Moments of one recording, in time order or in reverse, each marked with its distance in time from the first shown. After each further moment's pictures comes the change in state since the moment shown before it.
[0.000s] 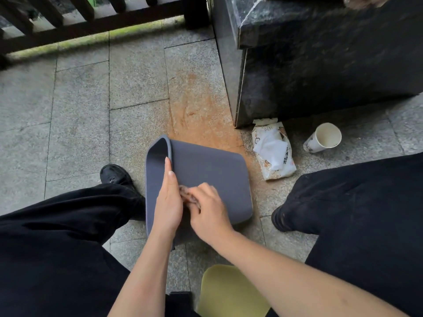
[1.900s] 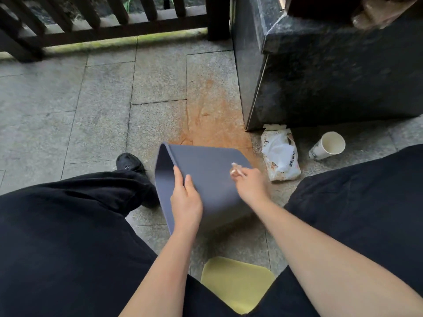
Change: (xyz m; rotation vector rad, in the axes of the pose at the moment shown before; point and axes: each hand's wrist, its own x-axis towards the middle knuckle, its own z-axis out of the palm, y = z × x) left_hand -0.043 -0.022 0.010 0.043 0.311 -0.096; right_hand 0.024 0.041 -0.050 -0.245 0.008 0.507
